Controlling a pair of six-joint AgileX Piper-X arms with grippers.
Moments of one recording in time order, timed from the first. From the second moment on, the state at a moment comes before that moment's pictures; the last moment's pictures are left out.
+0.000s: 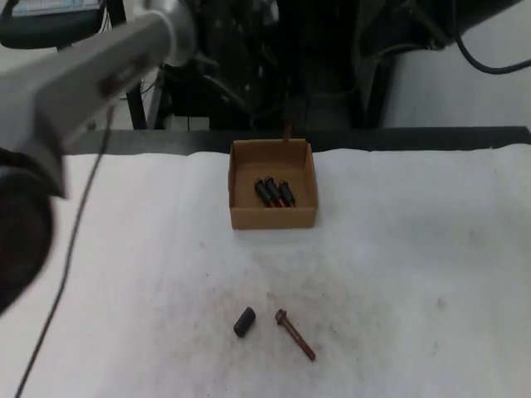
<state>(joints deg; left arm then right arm) -26.2 124.2 -111.8 41.2 22.4 -5.4 12.7 89.0 -92.1 55.5 -30.4 -2.2</state>
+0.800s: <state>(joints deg) -26.7 141.1 -130.2 59.6 10.0 2.4 9.3 89.0 -92.1 62.6 -32.3 -4.7</state>
